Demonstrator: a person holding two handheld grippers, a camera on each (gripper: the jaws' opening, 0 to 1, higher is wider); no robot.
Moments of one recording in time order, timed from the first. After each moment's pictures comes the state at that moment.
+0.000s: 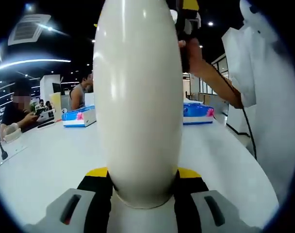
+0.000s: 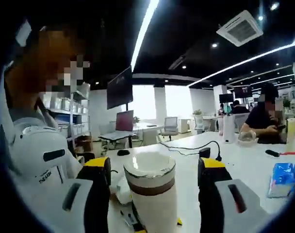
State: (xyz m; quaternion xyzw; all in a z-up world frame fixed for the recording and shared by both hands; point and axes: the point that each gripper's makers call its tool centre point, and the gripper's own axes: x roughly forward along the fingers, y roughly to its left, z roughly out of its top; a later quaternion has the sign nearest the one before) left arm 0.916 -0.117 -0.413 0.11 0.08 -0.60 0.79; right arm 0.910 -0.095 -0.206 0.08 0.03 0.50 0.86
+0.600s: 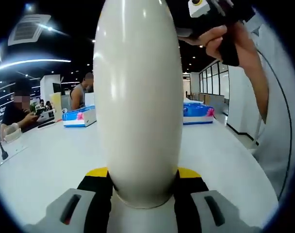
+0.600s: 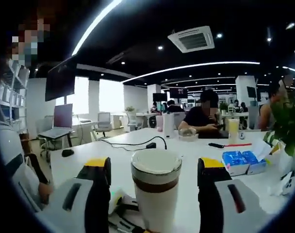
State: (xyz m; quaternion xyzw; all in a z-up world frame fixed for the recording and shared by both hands) left arm 0.914 -0.118 -0.413 0.11 0.08 -0.60 0.79; right arm 0.903 -0.090 -0.207 0.01 0.03 0.24 0.97
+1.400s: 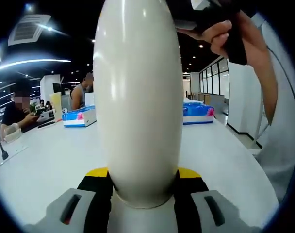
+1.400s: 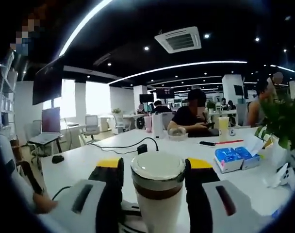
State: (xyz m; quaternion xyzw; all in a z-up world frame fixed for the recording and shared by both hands) left arm 0.915 -0.117 -0.412 0.11 0.08 -0.60 0.79; right arm 0.916 -0.092 -0.207 0.02 0.03 0.18 0.98
